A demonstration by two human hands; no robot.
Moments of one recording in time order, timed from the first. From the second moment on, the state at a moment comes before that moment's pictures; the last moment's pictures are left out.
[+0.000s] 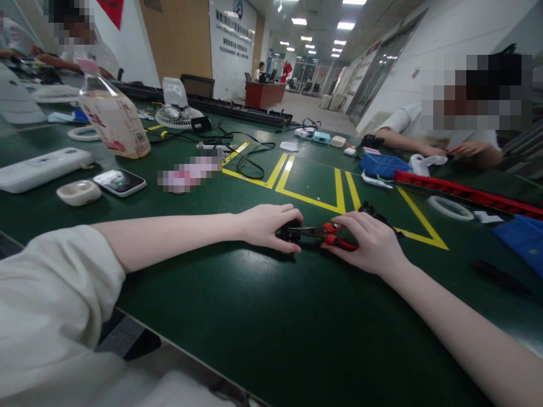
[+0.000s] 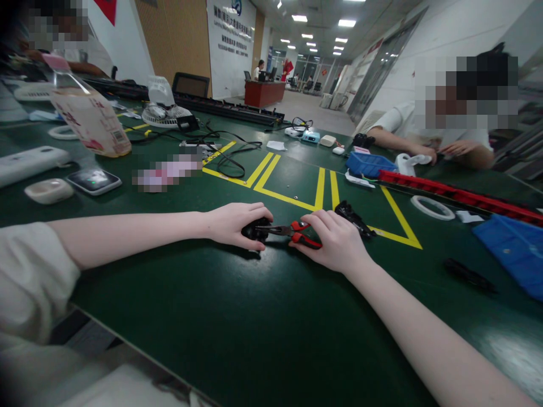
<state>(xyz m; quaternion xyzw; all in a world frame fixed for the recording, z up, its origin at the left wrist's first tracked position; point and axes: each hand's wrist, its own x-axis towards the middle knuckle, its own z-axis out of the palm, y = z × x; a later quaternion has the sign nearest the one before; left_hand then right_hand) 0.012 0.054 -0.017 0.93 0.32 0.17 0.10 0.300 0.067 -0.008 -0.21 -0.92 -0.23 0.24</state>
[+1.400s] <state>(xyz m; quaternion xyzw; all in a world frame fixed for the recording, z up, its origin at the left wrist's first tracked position) 0.014 0.052 -0.016 0.91 0.35 0.17 0.11 0.298 0.068 -0.008 -0.25 -0.92 -0.18 0.22</state>
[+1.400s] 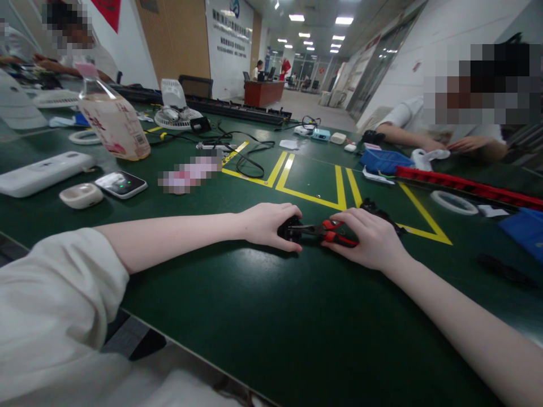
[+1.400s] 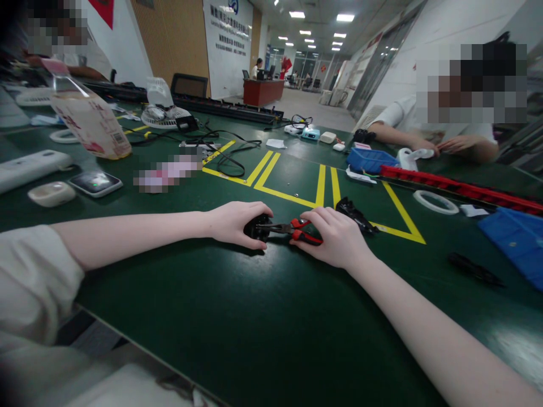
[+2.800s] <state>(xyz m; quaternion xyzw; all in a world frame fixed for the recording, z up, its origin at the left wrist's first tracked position) 0.014 0.053 -0.015 0.93 0.34 0.14 0.07 0.298 0.066 -0.008 -0.25 -0.91 -0.21 0.24</state>
